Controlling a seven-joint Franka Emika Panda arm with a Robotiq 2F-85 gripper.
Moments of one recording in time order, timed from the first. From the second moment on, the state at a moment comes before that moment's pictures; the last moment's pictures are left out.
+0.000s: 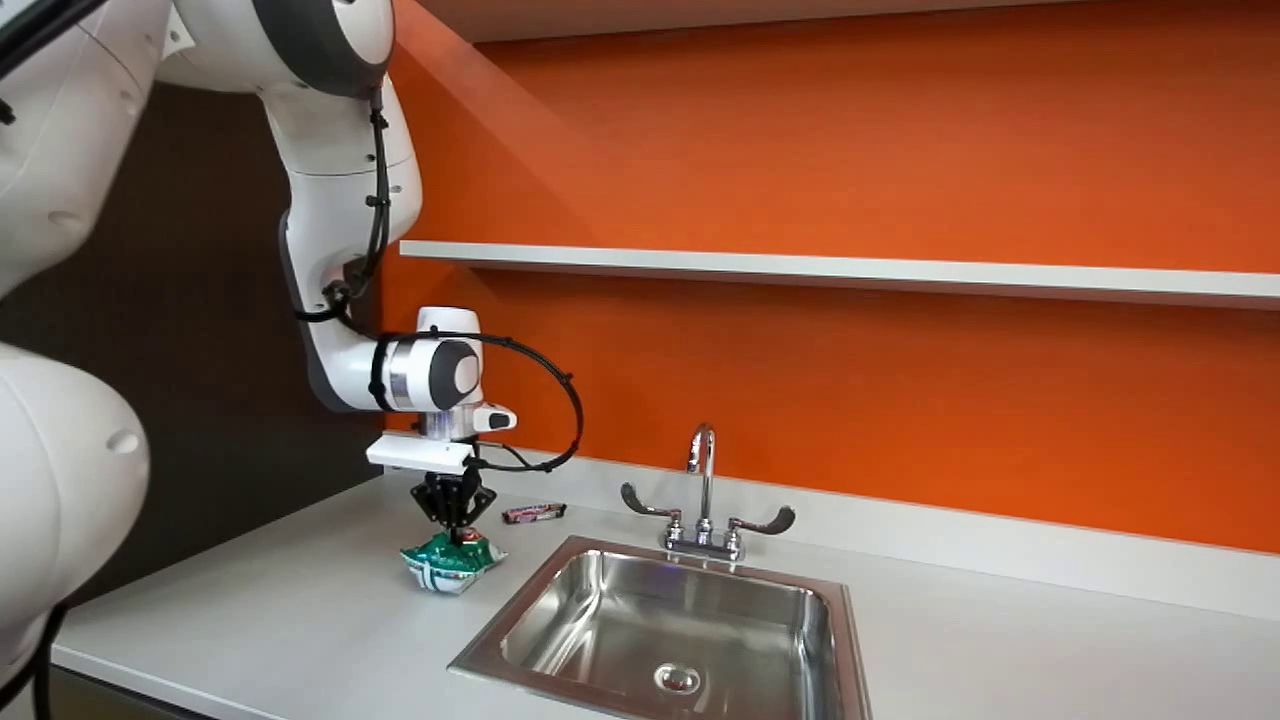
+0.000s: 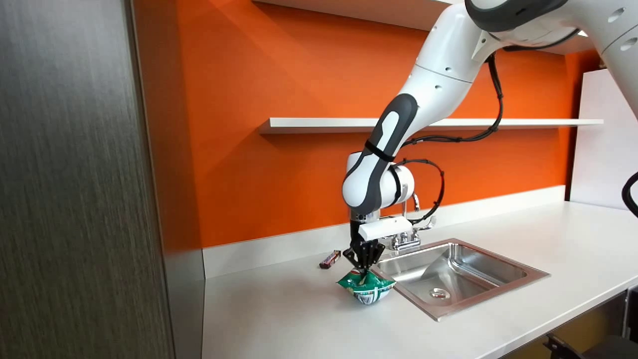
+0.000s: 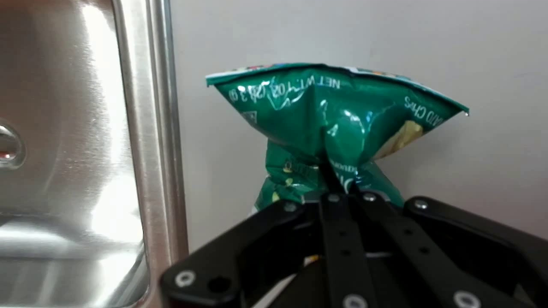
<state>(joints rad) 0.14 0.42 0.04 -2.20 -0.09 2.65 0.13</state>
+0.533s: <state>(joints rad) 0.14 0.36 0.04 -2.17 -0.06 2.65 0.14</state>
